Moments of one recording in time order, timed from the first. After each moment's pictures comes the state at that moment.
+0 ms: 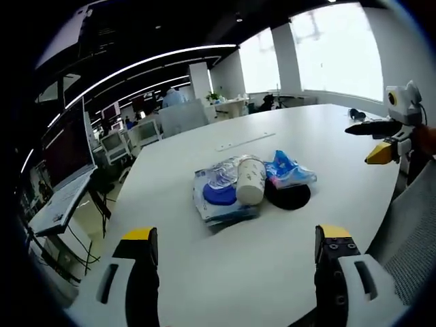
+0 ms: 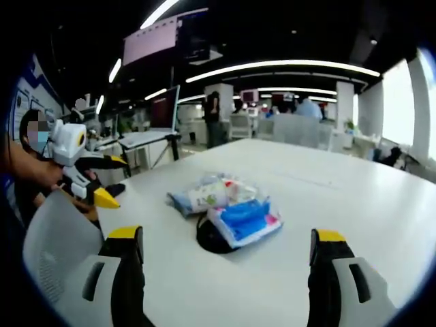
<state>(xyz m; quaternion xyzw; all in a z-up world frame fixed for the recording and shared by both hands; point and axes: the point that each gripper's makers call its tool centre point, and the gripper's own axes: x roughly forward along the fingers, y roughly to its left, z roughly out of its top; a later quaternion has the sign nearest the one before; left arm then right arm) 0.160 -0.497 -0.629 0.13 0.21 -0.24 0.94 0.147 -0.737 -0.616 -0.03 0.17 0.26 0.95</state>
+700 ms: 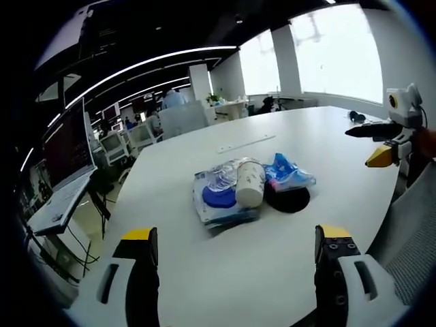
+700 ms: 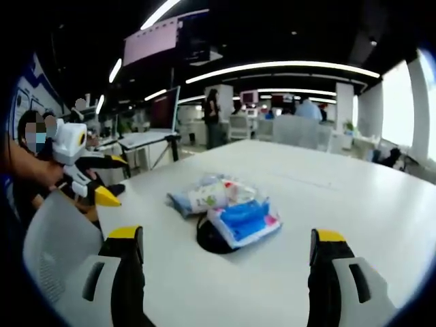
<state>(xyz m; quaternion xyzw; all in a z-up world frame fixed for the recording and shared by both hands) 0.162 -0.496 -0.626 0.12 0.21 -0.24 0.94 0.145 -0.737 -0.614 -0.03 0.17 0.25 0.95</state>
